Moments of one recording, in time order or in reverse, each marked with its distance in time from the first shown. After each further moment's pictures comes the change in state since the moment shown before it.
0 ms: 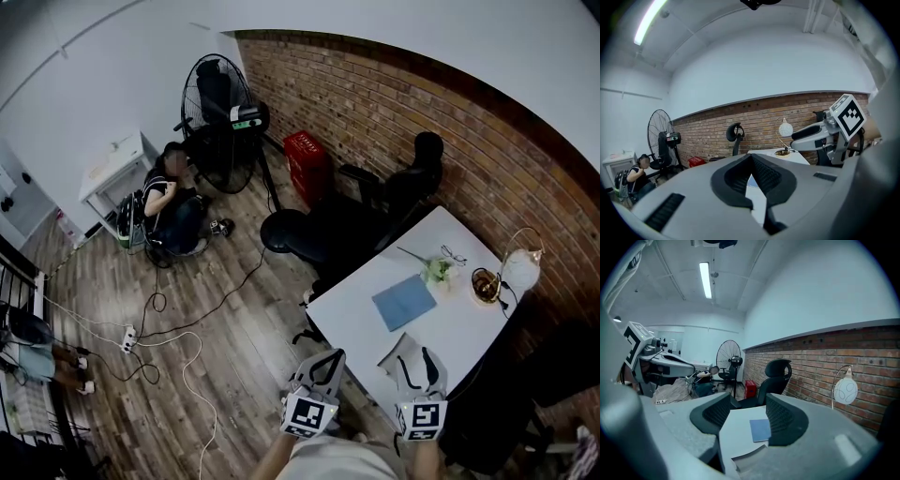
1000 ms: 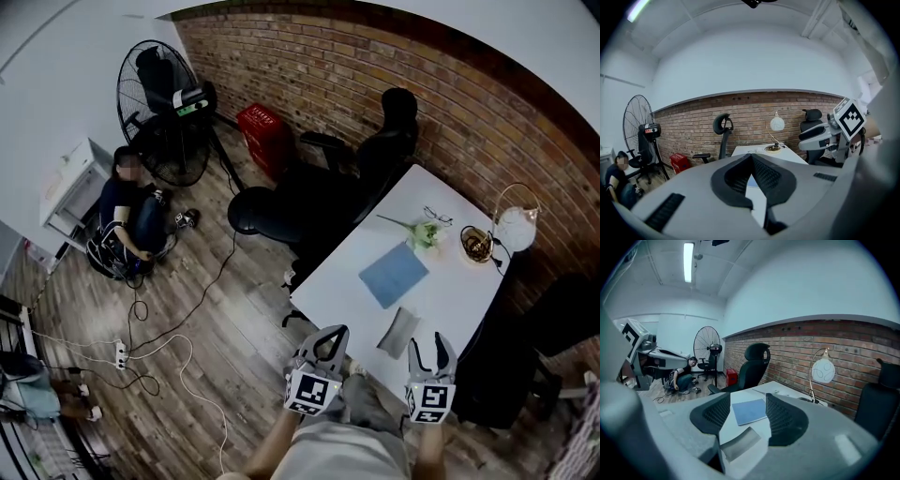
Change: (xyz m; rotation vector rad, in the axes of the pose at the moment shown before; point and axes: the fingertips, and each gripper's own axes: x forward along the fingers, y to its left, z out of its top) left arm 0.065 0.017 -0.044 0.015 0.045 -0.198; right arm 0.012 -0.035 -0.066 0.087 0.132 -0.262
